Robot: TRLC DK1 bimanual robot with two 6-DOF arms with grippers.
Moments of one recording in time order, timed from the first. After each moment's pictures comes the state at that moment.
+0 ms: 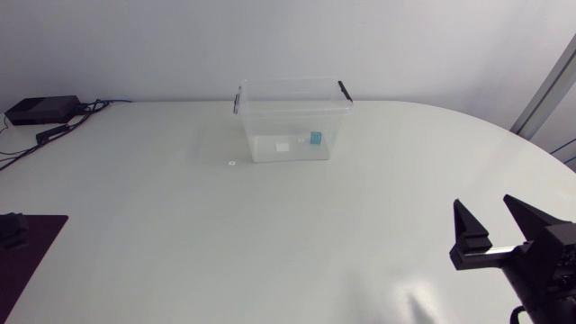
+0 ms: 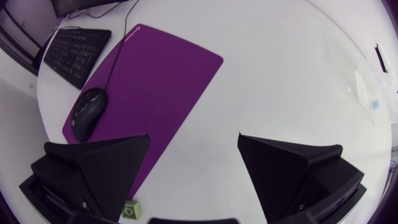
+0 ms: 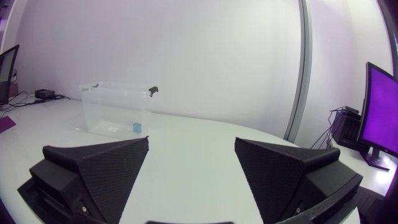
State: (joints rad) left arm 0.80 1.15 0.73 -0.68 0.04 0.20; right arm 0.00 0.06 0.03 -0.03 0.00 -0.11
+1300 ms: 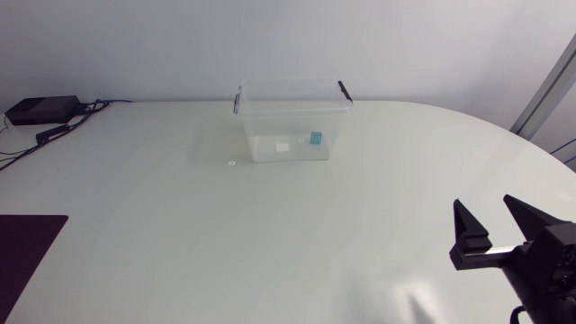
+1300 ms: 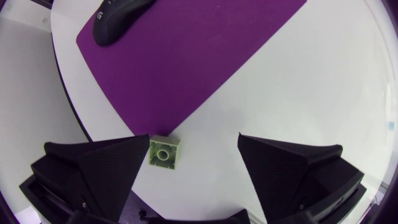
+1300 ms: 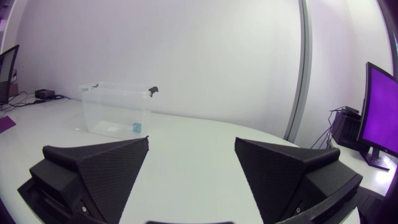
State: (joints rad) left arm 1.22 1.31 0.66 -0.77 -0.04 0.39; right arm 0.00 0.06 0.03 -0.03 0.00 -0.11
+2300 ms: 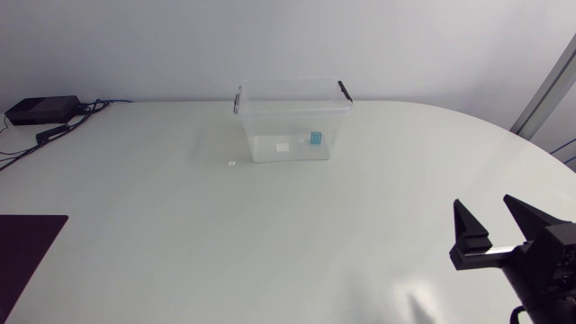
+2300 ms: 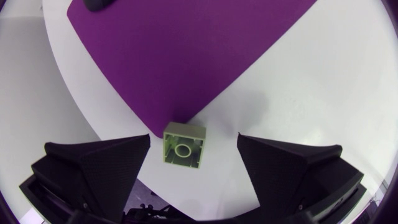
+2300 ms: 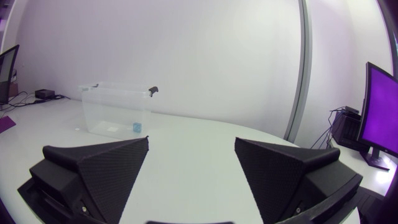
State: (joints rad) left arm 1.26 1.53 0.68 -0.74 -0.18 0.43; right arm 0.00 0.06 0.03 -0.03 0.00 -0.11
